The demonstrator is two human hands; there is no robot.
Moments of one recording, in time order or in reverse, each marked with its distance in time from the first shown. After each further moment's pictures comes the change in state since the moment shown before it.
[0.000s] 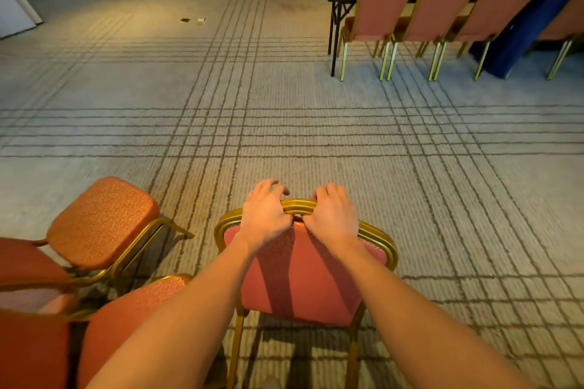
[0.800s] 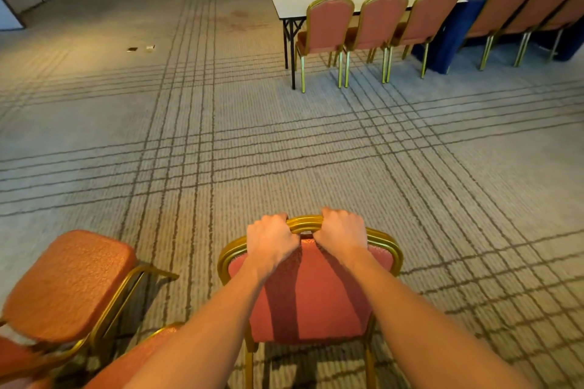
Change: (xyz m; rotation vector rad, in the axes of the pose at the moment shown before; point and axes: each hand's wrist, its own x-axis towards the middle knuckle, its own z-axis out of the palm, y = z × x) left_hand 0.021 0.004 -0.009 0.139 -0.096 0.038; right_hand 0.015 -0.001 -0.006 -0.131 -0.078 0.121
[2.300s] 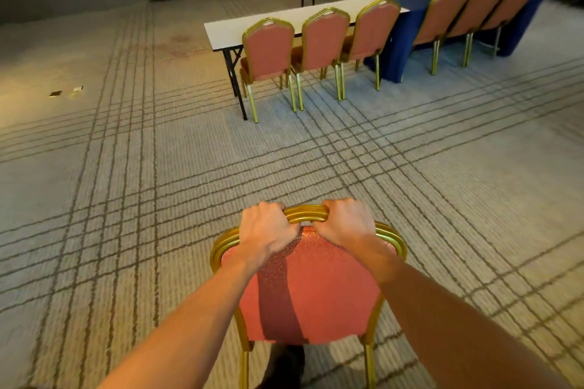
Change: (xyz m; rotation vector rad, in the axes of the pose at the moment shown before) left_hand 0.364 0.202 -0.039 0.139 0.015 0.257; right_hand 0.309 0.215 -0.103 0.048 0.054 0.119
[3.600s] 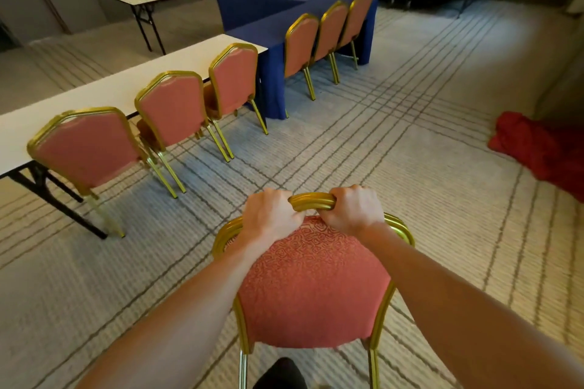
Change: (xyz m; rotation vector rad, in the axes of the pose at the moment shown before) left_hand 0.705 0.345 0.008 -0.132 0.083 0.556; right_hand 0.529 0.460 -0.106 -0.098 0.171 0.446
